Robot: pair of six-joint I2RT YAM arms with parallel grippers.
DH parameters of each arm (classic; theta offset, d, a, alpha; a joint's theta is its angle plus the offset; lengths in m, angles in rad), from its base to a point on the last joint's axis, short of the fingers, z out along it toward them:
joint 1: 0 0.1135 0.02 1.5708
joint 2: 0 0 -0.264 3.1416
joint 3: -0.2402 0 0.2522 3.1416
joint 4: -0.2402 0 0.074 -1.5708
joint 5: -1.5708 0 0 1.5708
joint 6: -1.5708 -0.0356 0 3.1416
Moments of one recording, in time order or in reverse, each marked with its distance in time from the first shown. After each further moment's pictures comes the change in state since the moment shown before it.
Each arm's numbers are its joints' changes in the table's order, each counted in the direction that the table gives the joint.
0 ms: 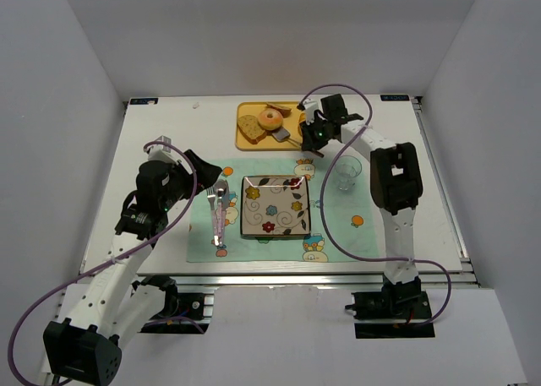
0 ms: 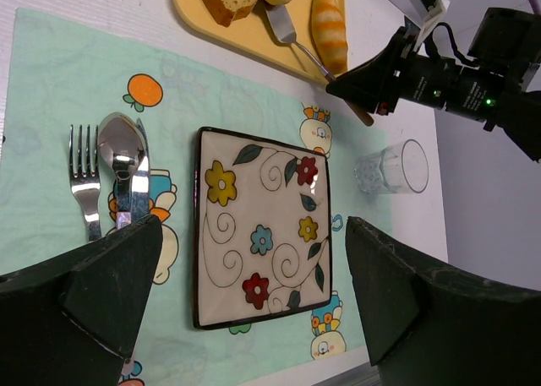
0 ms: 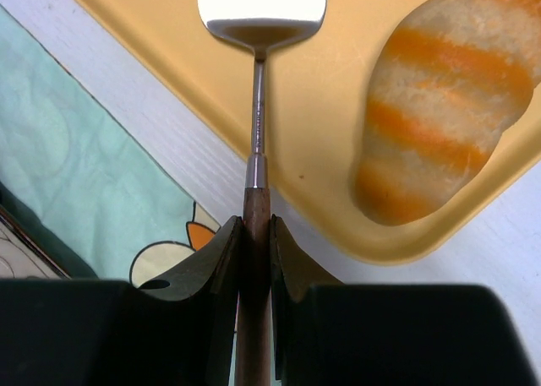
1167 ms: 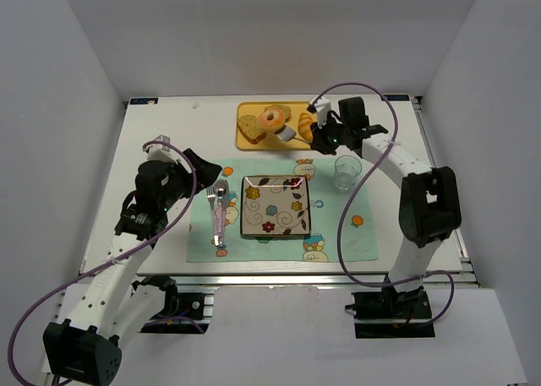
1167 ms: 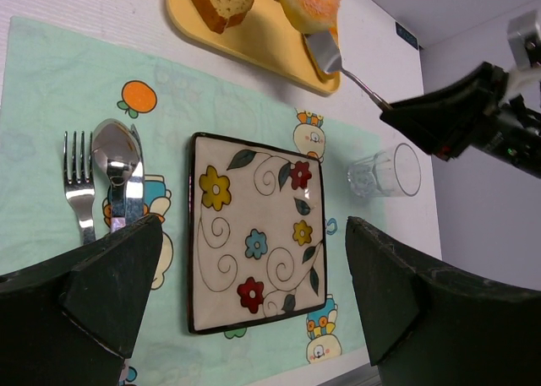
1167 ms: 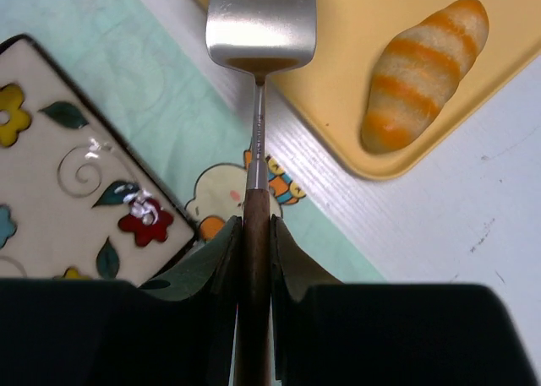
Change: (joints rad) left arm 0.000 0.005 0.000 0.016 -0.003 0.007; right arm 0.000 0.414 0.388 0.156 0.010 0.101
